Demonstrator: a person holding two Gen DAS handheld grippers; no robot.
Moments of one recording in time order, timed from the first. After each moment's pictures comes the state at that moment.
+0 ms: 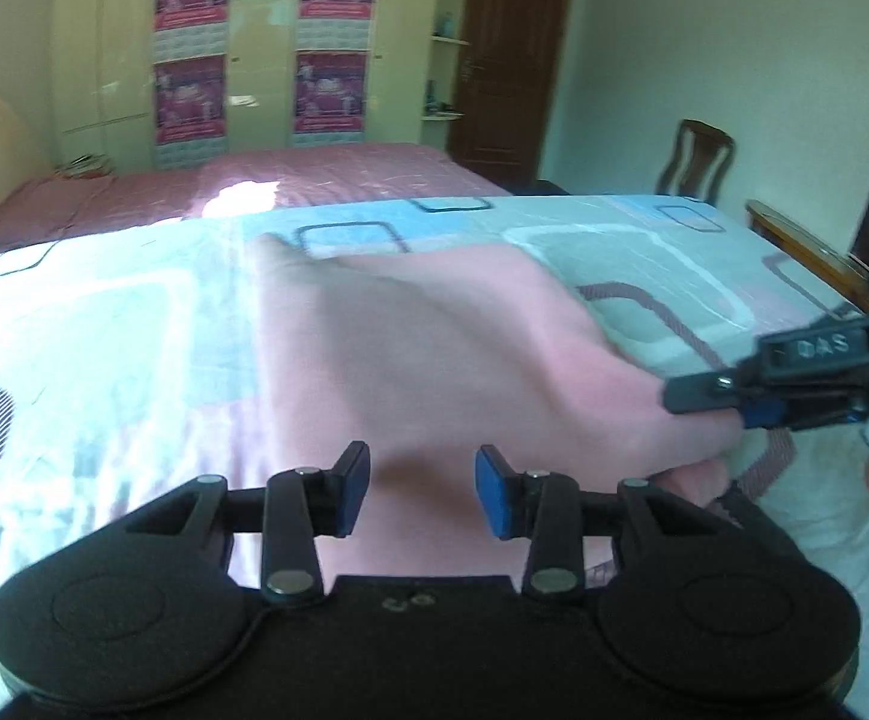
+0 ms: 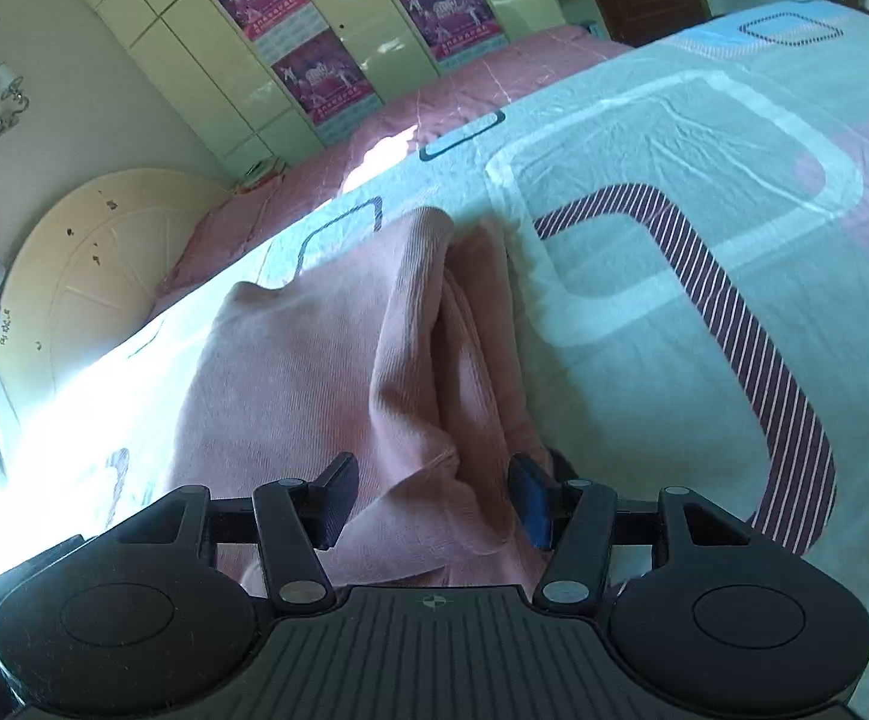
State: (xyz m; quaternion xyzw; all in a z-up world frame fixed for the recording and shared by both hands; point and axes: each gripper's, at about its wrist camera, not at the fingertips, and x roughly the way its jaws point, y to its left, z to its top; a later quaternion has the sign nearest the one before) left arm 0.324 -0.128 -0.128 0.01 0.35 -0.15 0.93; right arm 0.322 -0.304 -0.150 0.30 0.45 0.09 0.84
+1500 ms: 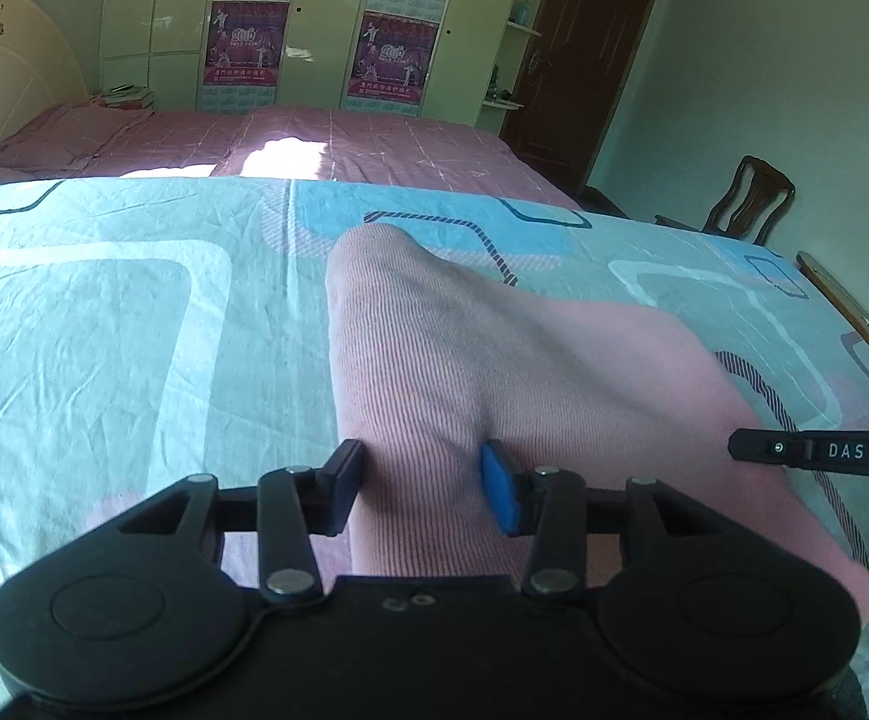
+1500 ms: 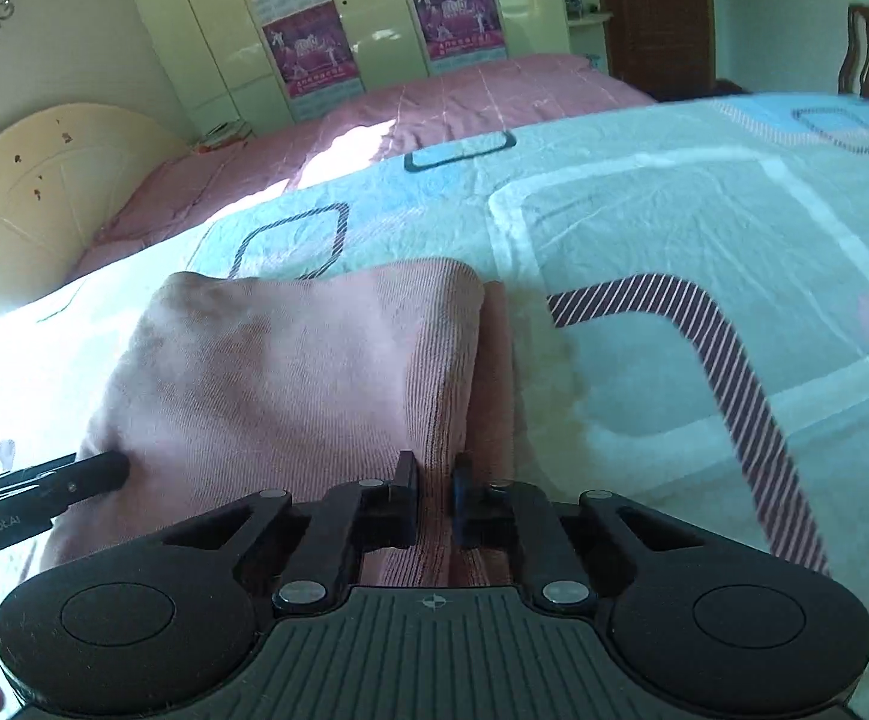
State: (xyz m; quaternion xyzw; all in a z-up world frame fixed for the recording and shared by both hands) left arm 0.432 -0.113 -0.150 -0.05 0.37 -0.13 0.92; right arm 0.404 -0.282 -0.174 0.14 0.45 0.02 0.88
